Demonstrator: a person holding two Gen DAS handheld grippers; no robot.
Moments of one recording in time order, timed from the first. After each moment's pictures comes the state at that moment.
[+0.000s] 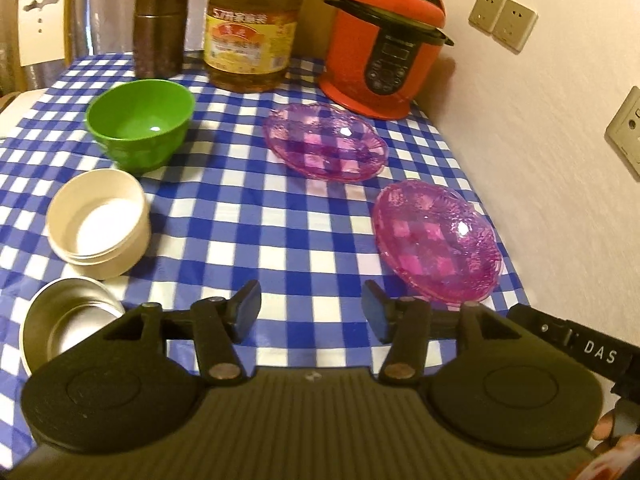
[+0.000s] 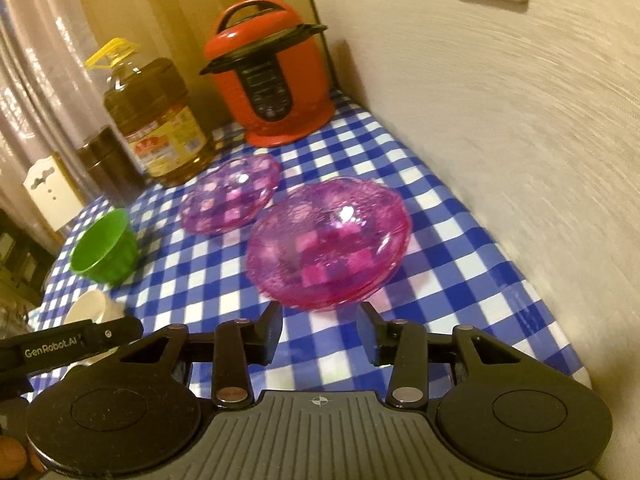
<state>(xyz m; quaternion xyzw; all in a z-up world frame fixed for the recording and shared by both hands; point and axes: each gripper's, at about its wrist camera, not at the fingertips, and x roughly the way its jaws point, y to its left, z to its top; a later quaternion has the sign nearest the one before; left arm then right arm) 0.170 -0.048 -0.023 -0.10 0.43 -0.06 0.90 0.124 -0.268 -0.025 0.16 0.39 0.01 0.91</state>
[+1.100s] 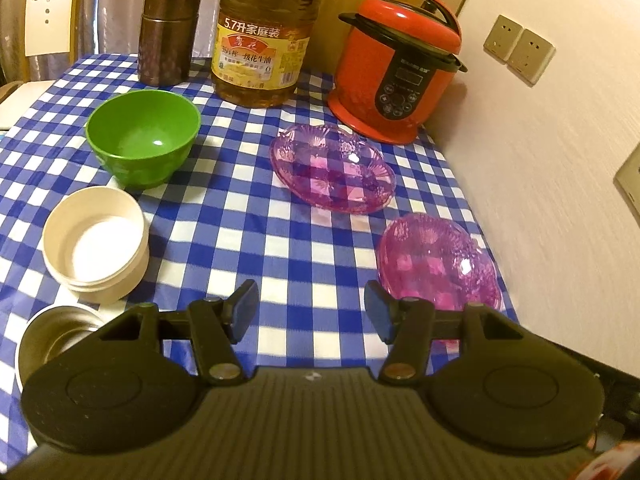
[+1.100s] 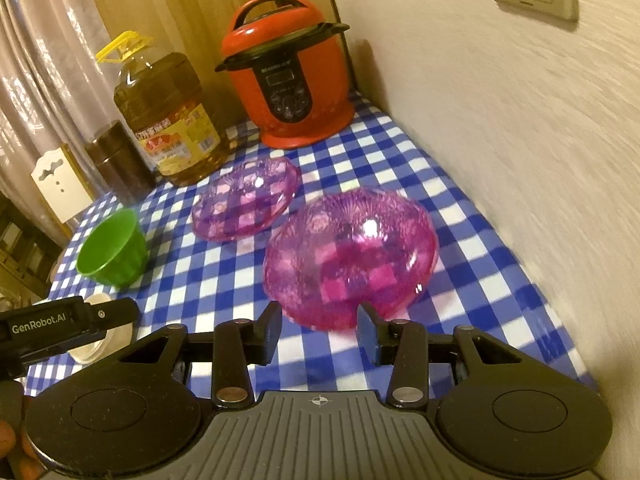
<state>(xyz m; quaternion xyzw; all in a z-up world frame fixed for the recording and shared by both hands) 0.205 -0.036 -0.018 -0.13 0.42 -0.05 0.90 0.155 -0.261 -0.024 0.15 0.39 0.03 0.91</state>
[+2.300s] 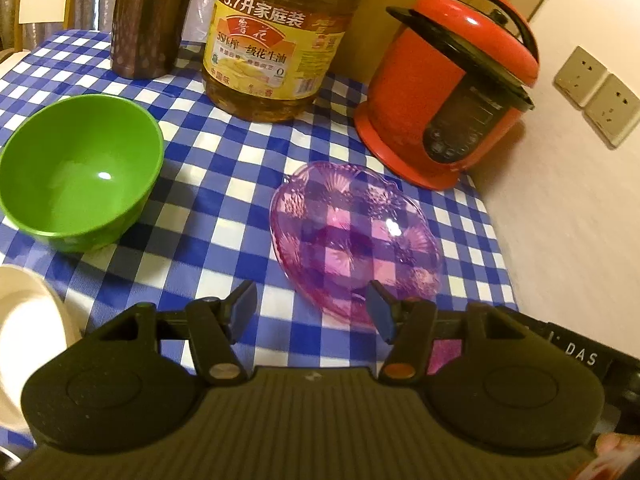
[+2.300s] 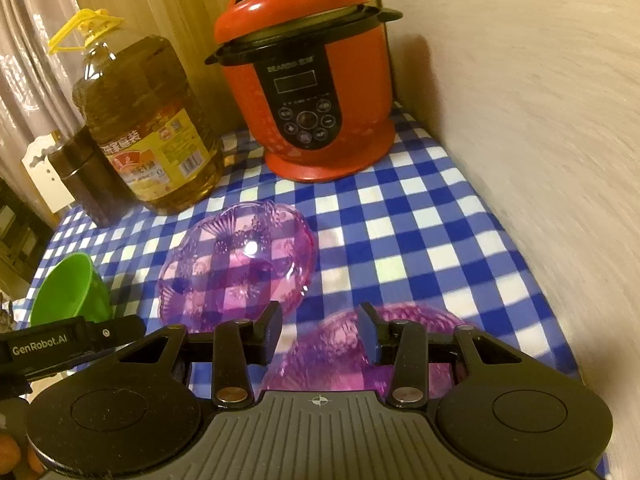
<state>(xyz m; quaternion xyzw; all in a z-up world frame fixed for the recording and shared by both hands) 0.358 -0.021 -0.066 -0.18 0.43 -0.04 0.88 0.338 -0.253 -0.056 0.12 0.41 0.05 0.90</state>
